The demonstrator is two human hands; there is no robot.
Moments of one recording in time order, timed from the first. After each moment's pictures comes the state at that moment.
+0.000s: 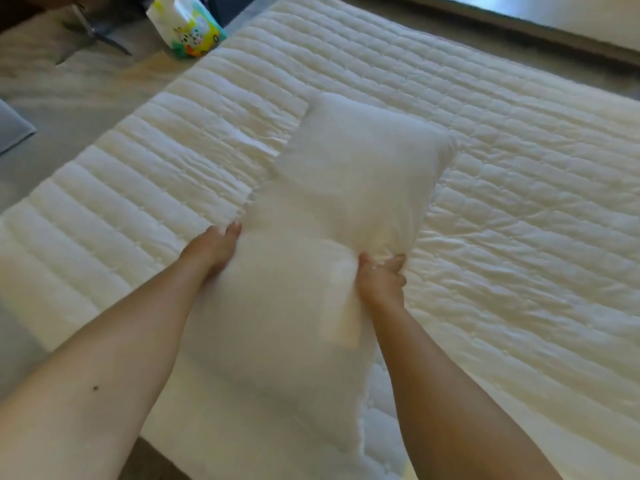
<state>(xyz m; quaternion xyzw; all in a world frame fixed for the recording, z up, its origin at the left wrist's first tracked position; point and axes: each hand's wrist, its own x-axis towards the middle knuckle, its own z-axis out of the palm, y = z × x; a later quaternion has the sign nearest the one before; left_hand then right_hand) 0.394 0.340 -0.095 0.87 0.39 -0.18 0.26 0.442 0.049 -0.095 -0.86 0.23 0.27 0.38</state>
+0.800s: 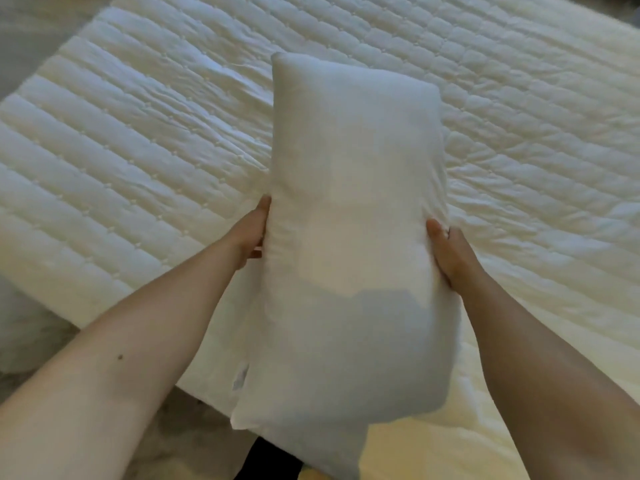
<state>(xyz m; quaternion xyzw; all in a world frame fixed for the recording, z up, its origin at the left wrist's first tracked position) 0.352 0.222 -0.099 0.64 0.40 -0.21 0.62 0.427 -0.116 -0.098 -0.87 0.19 0.26 0.37</state>
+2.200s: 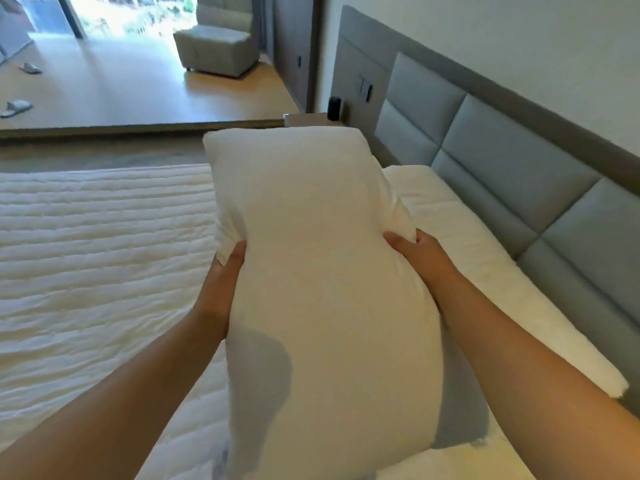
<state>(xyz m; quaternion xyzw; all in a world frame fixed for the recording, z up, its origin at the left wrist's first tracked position) 0.389 -0.195 0.178 0.64 -0.05 -0.18 0.74 0.289 -0.483 0.242 -0.79 0.29 -0.08 0.54</state>
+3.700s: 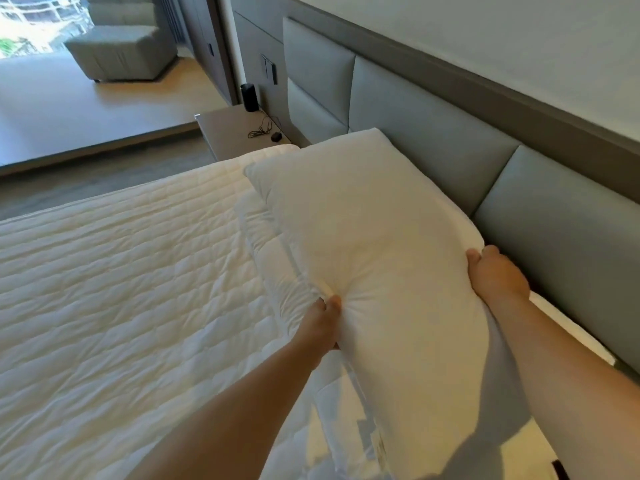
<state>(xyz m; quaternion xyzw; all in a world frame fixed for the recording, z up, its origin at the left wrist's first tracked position) 0.350 -0.630 0.078 0.74 0.00 -0.41 0.54 0.233 -0.913 0.097 -0.83 0.54 -0.03 0.14</state>
